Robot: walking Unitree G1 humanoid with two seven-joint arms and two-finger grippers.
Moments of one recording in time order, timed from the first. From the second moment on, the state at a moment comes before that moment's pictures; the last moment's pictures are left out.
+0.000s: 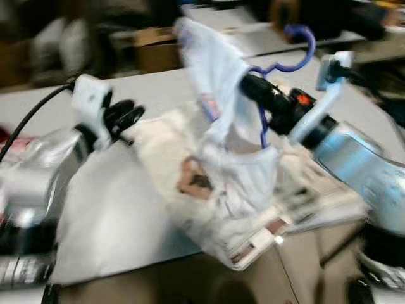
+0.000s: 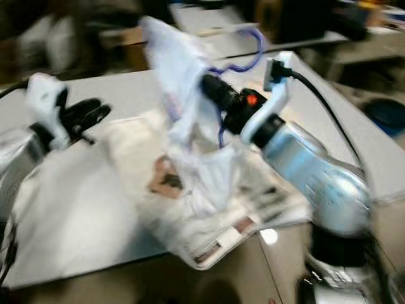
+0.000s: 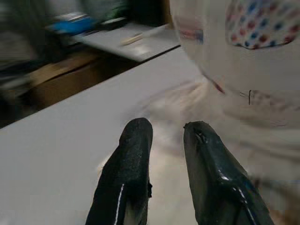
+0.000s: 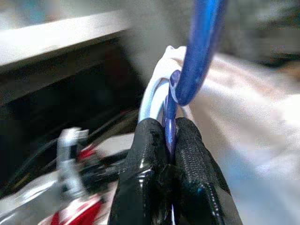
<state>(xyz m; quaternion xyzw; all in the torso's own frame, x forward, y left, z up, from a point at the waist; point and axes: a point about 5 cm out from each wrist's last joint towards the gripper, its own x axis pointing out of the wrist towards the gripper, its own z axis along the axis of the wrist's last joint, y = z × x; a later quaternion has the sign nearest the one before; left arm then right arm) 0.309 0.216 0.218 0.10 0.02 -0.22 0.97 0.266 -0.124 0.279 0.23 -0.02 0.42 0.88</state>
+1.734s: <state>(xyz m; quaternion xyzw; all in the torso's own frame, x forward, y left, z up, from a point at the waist) 0.193 0.208 0.189 0.07 0.06 -0.29 0.95 0.206 -0.129 0.216 0.12 0.09 0.45 0.88</state>
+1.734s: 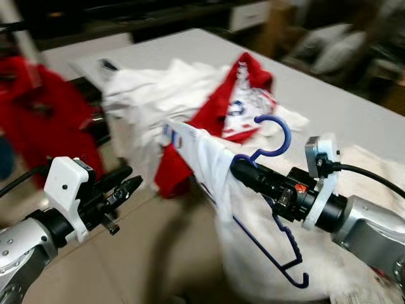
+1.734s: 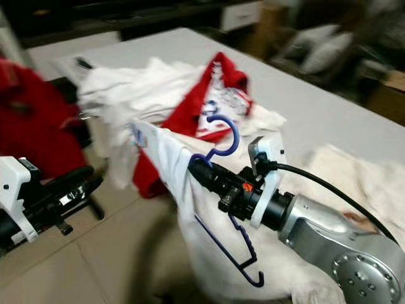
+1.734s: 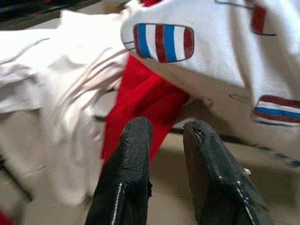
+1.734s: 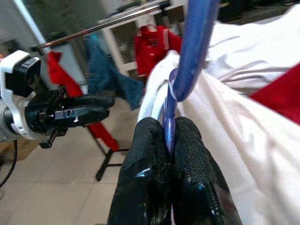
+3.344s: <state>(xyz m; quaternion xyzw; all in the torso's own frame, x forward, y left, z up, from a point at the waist) 0.216 0.186 0.149 0.13 0.07 -0.23 0.96 0.206 -0.145 0.113 0.14 0.17 0.25 0.94</state>
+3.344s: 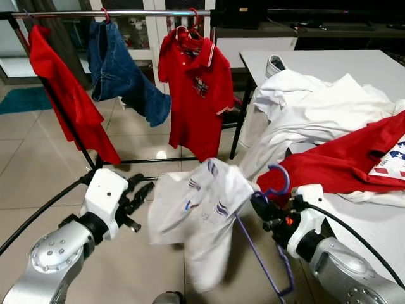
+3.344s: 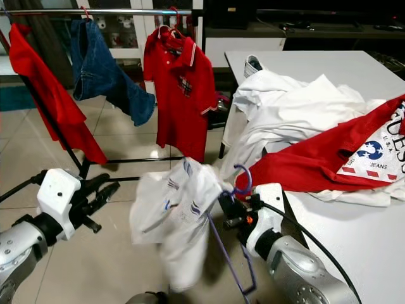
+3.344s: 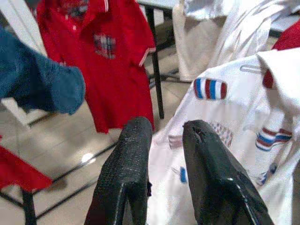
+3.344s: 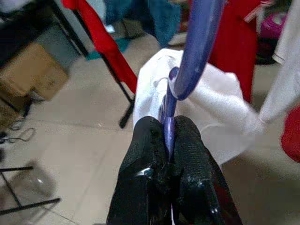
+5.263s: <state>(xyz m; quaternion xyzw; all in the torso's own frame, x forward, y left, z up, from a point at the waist) 0.262 0.139 0.133 0.10 0.09 -0.26 0.96 0.264 -0.126 0.140 0.17 0.12 0.24 0.95</state>
